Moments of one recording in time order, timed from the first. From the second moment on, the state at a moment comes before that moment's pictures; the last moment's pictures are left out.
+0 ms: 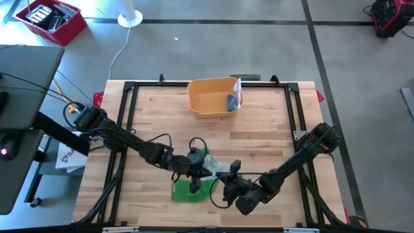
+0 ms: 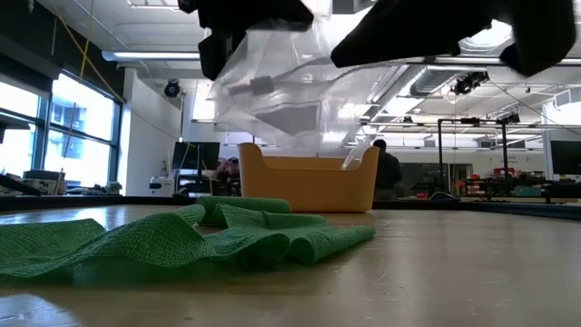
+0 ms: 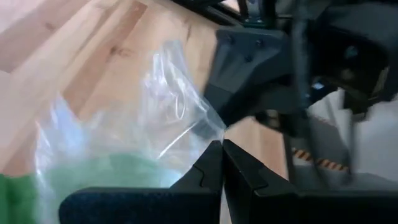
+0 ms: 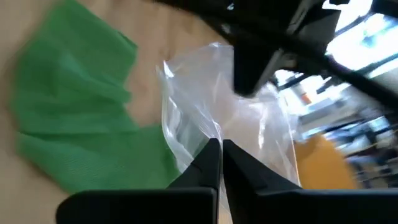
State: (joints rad) left arm -0.41 1.64 1.04 0.07 -0.24 -0.64; right arm 0.68 1.88 1.16 -0.08 0.98 -0.12
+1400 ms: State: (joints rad) left arm -0.51 1.84 1.04 0.41 -0.39 -0.23; right arm 0.74 1.82 1.16 -0.14 0.83 0.54
